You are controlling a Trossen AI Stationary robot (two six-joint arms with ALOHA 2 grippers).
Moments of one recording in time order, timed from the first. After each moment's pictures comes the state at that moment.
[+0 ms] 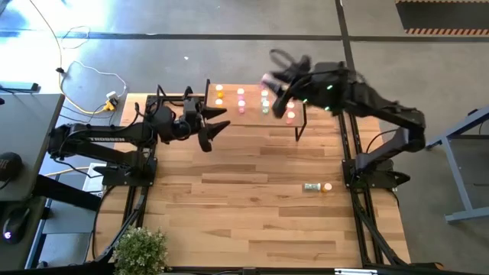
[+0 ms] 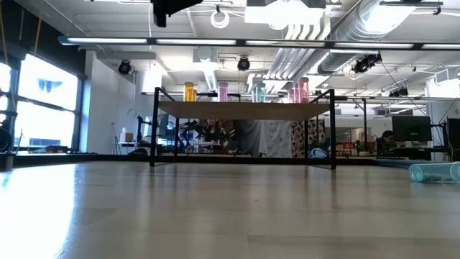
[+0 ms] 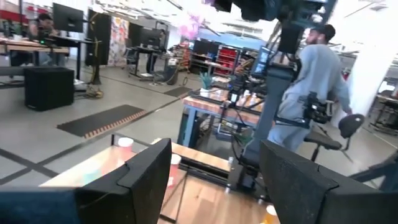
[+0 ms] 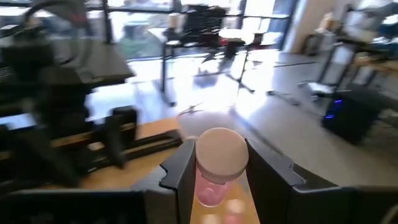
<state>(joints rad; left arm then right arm) 0.25 1.06 0.78 0.36 -0.15 -0.18 -0.15 1.45 1.81 -0.56 0.38 -0.04</state>
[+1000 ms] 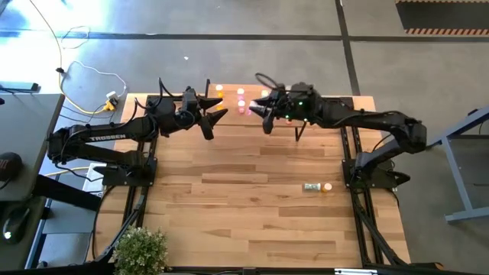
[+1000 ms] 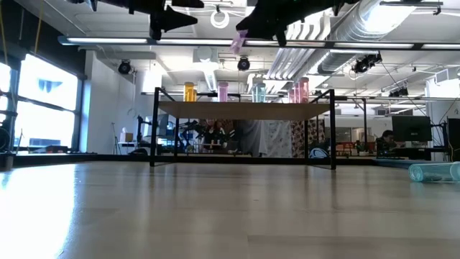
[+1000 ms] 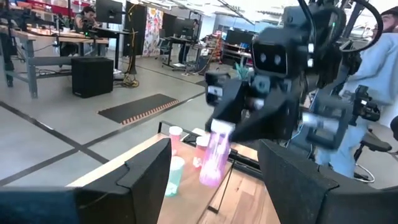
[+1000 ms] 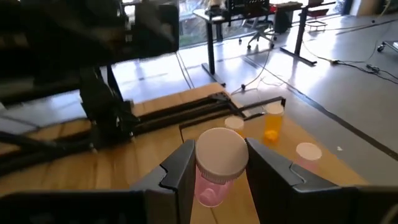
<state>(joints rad) 0.39 1.06 0.78 0.28 -0.15 -0.18 -0.31 1.42 1.16 0.03 -0.01 0.09</state>
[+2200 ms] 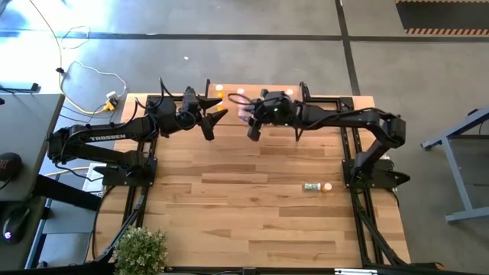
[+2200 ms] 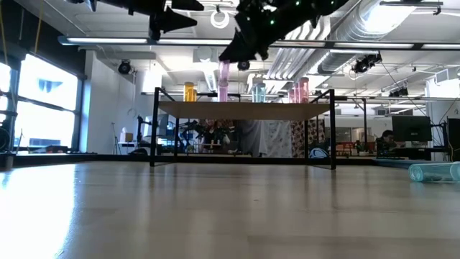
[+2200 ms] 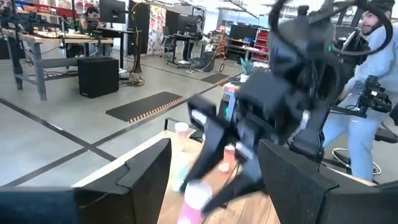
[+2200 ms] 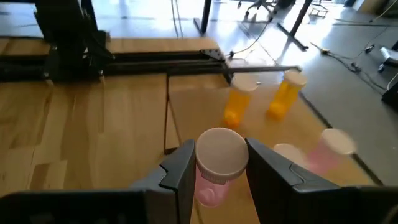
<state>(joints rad) 0.39 1.06 0.78 0.27 -0.17 -0.14 -0.27 1.64 1.28 -0.05 0.07 -0.14</state>
